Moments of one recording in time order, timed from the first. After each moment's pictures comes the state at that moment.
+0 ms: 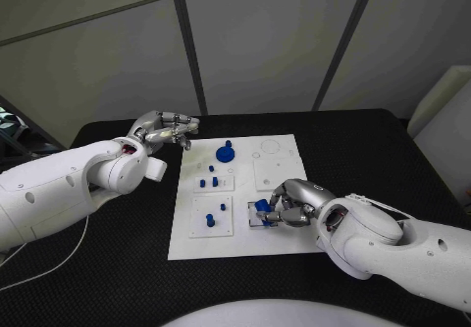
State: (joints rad) left arm 1.10 -0.88 0.12 1.41 -0.26 -0.24 0.21; left_hand 1.43 -0.10 0.36 0.08 0.13 0.96 0.18 0.20 0.07 1.00 0.11 0.43 0.19 1.17 0.03 0.98 0.46 0.19 1.11 0.13 0.52 1.09; right arm 0.93 -0.92 0.05 1.93 -1.54 -0.35 -0.56; right_hand 1.22 0.03 -0.18 0.29 0.52 0.97 0.07 0.49 0.31 1.38 -0.01 1.33 1.26 1.47 -0.08 1.49 1.31 0.07 1.47 0.04 1.43 1.31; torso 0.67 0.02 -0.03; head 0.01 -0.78
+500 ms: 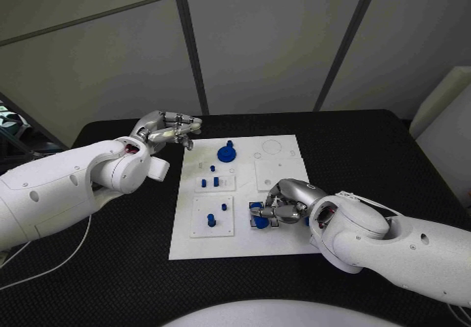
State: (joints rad) left arm 1.10 -0.88 0.12 1.41 -0.26 -0.24 0.21; left_hand 1.43 -0.10 0.36 0.08 0.13 0.96 0.18 0.20 0.07 1.00 0.11 0.43 0.19 1.17 0.03 0.98 0.46 0.19 1.11 0.13 0.52 1.09; right arm 0.93 -0.86 0.05 1.86 -1.53 -0.32 -0.57; right_hand 1.08 0.03 -0.25 0.29 0.40 0.98 0.06 0.51 0.38 1.38 -0.01 1.30 1.25 1.46 -0.08 1.48 1.31 0.07 1.47 0.04 1.43 1.31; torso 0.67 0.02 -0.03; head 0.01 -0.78
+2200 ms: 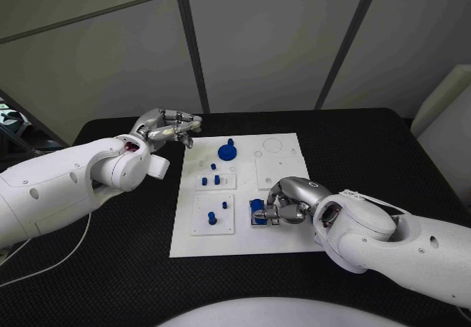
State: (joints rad) left arm 1.10 -0.88 0.12 1.41 -0.26 -0.24 0.20; left_hand 1.43 -0.09 0.36 0.08 0.13 0.96 0.18 0.20 0.07 1.00 0.11 0.43 0.19 1.17 0.03 0.98 0.46 0.19 1.12 0.13 0.52 1.09; right arm 0.94 -0.88 0.05 1.89 -1.60 -0.29 -0.54; right_hand 1.25 0.02 -0.23 0.26 0.27 0.98 0.06 0.53 0.44 1.38 -0.02 1.29 1.27 1.47 -0.08 1.47 1.31 0.07 1.46 0.03 1.42 1.31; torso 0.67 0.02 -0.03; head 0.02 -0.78
